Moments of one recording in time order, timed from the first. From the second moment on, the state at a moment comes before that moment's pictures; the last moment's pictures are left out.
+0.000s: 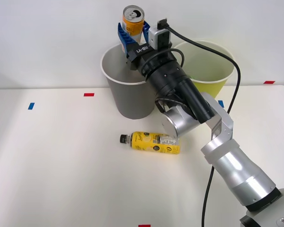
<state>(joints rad) -0.62 -0.15 0.40 -1.39 -0.27 -0.25 1.56</state>
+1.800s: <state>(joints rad) 0.42 -0.38 0.36 -2.03 -0.17 -0.31 1.65</state>
